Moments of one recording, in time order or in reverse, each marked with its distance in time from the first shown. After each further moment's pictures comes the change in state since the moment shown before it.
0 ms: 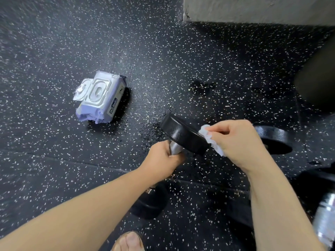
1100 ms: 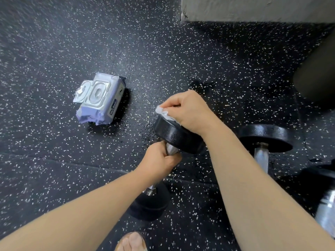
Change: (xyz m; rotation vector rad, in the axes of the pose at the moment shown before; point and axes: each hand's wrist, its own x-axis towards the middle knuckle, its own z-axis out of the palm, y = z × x) left_hand -0.004 -0.002 -0.010 -0.027 -0.031 0.054; right_hand 0.061 -0.047 0.060 -0.233 -0.163 -0.267
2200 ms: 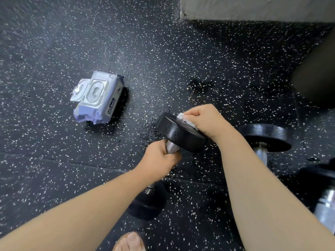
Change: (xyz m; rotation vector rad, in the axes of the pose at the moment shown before) left_hand 0.003 0.002 0.005 -0.022 0.032 -0.055; right_hand -0.003 0.056 -0.009 0.151 0.032 0.281
